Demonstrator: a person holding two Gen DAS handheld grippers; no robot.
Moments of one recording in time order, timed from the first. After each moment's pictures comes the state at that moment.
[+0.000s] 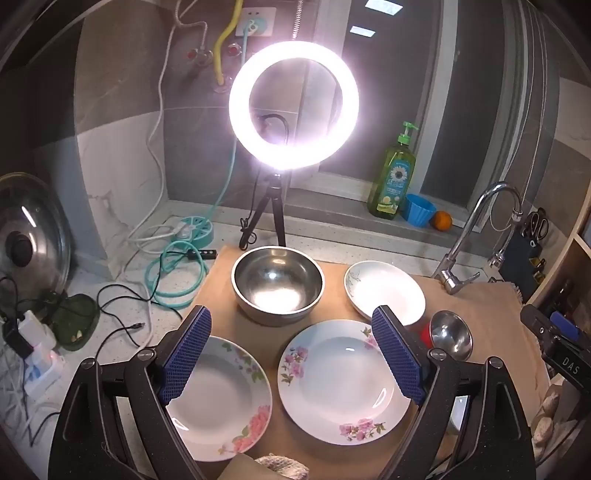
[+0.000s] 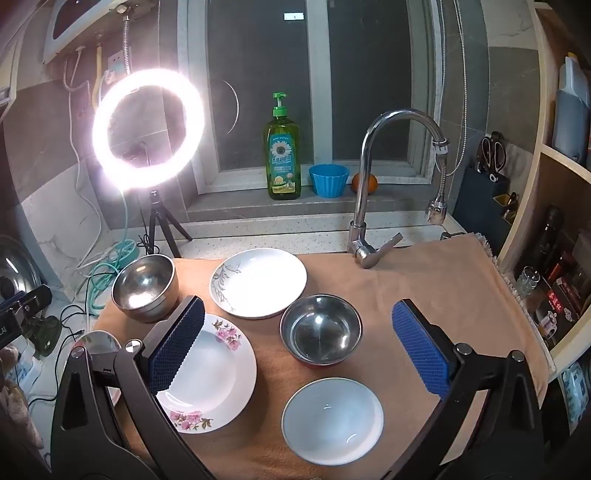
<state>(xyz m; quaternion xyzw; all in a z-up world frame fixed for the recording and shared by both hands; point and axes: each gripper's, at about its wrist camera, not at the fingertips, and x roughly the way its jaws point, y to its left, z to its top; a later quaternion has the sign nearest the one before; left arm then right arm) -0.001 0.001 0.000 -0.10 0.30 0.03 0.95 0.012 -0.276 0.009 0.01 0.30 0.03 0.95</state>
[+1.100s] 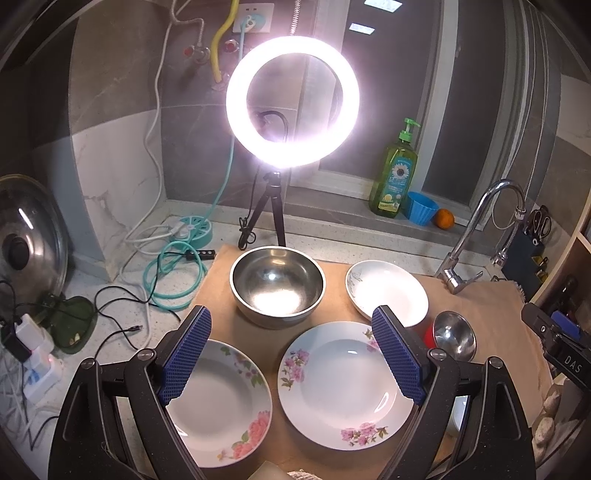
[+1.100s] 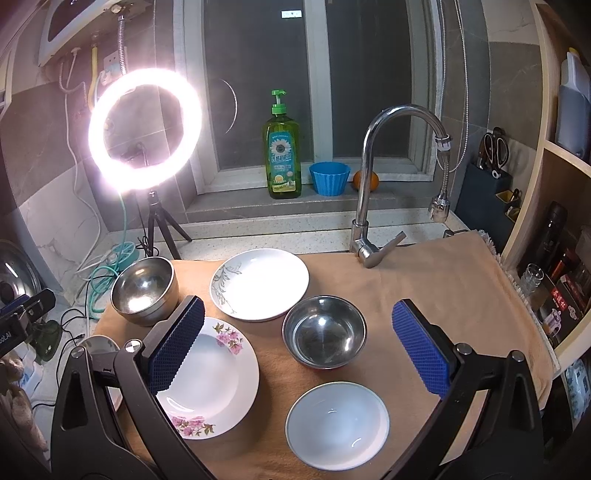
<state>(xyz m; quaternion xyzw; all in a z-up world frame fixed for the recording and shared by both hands) 0.010 0.001 -0.003 -0.09 0.32 0.03 0.94 0.023 -0.276 0.006 0.01 0.30 0.03 0.95</state>
